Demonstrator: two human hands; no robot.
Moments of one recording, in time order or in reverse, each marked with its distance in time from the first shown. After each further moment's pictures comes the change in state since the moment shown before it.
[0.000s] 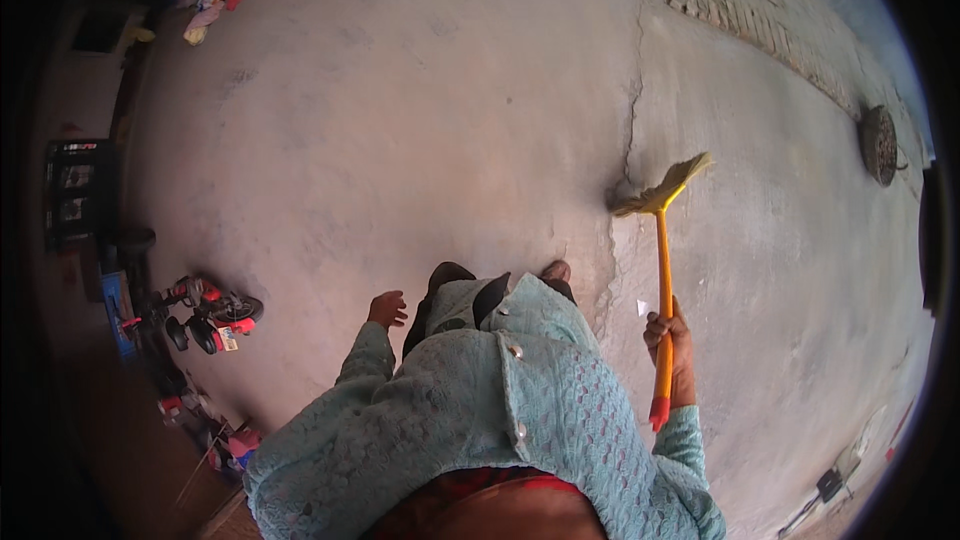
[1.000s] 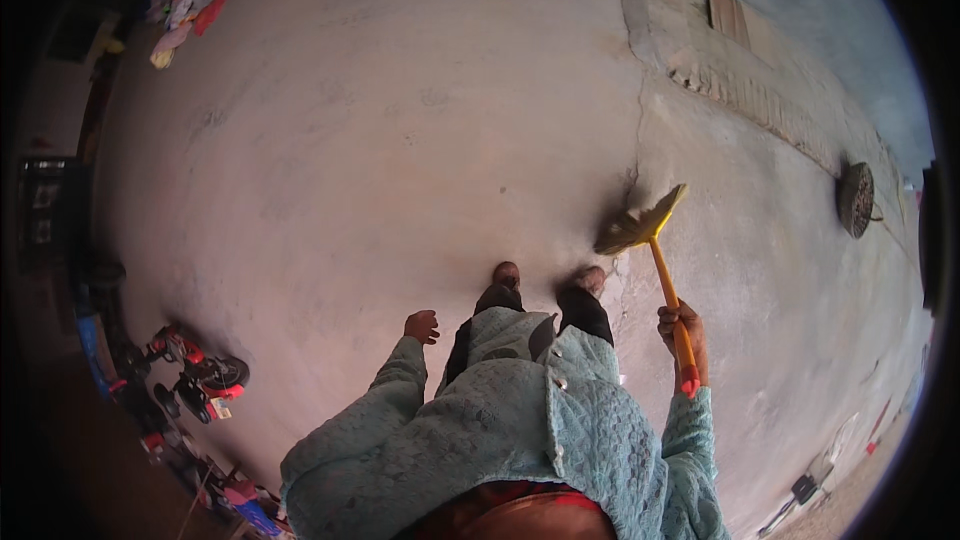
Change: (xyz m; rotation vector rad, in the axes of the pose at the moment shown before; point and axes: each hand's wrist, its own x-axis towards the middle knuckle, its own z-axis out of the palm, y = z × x) left_hand 0.185 0.234 0.044 -0.055 -0.186 -0.084; right_hand 0.233 -0.107 0.220 -0.016 -0.027 0.107
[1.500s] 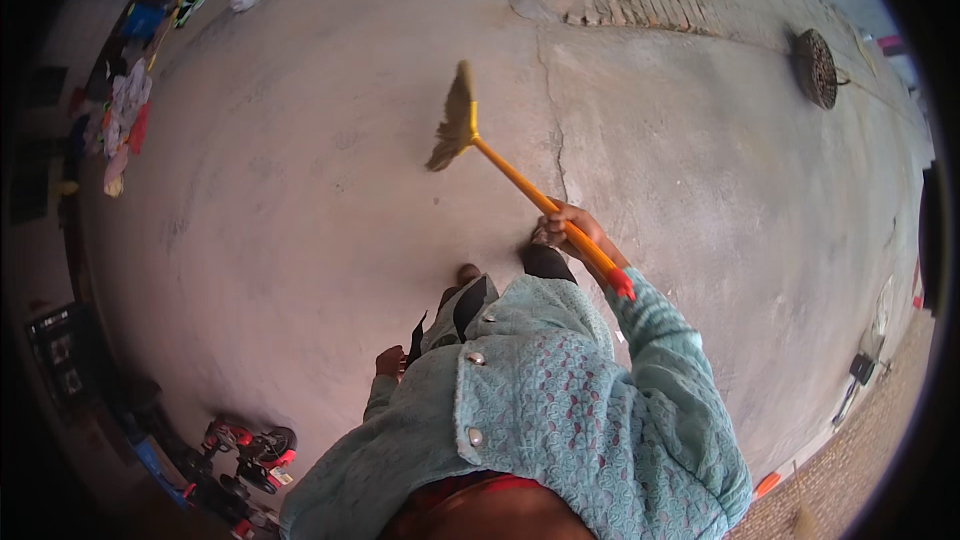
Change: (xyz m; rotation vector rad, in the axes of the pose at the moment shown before) left_hand -0.061 0.063 0.059 0.231 -0.058 0.149; right_hand 0.126 -0.066 0.035 0.080 -0.413 0.211
